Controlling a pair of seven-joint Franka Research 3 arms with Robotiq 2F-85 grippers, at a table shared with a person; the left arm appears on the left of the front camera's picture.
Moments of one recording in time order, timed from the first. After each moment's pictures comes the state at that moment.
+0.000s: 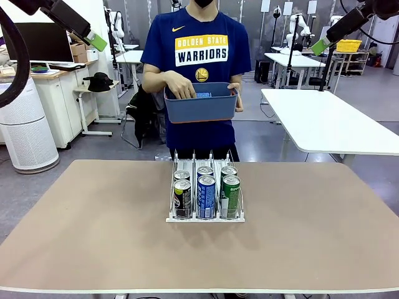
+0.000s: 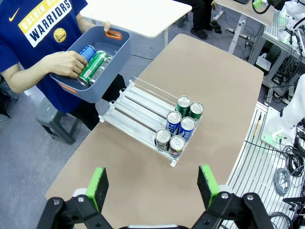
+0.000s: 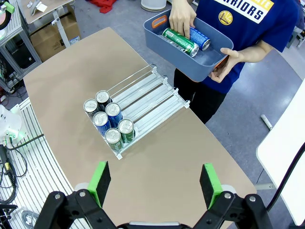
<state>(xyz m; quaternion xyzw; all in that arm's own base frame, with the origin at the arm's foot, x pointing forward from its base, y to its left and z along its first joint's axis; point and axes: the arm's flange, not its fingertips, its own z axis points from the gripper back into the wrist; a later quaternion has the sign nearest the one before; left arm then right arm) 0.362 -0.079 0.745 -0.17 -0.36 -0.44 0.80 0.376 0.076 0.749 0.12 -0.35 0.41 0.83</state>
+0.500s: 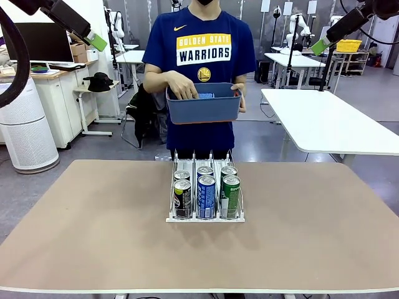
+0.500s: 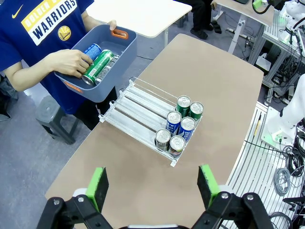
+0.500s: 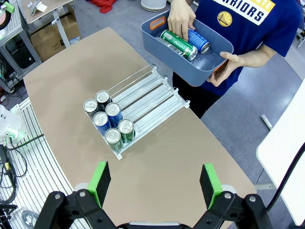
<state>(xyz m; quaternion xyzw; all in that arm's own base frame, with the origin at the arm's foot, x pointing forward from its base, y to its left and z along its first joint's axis) 0.362 -0.079 0.745 -0.17 -0.36 -0.44 0.80 0.376 0.076 0.749 0.12 -0.35 0.41 0.83</state>
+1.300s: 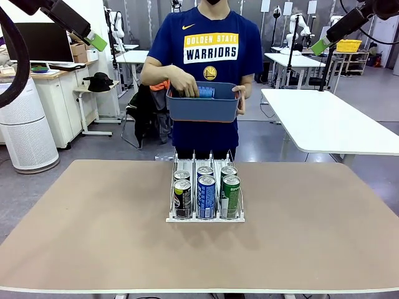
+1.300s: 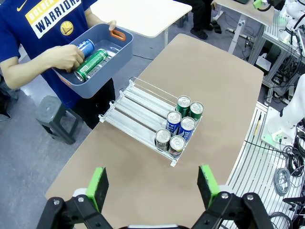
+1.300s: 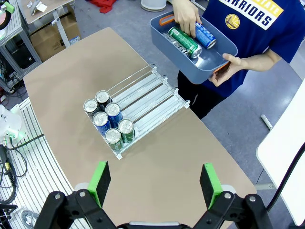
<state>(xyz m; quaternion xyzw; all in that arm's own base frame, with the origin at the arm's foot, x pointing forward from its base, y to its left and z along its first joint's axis) 0.362 -0.079 0.745 -0.17 -0.36 -0.44 0.80 0.376 0.076 0.749 0.12 -0.35 0.41 0.83</state>
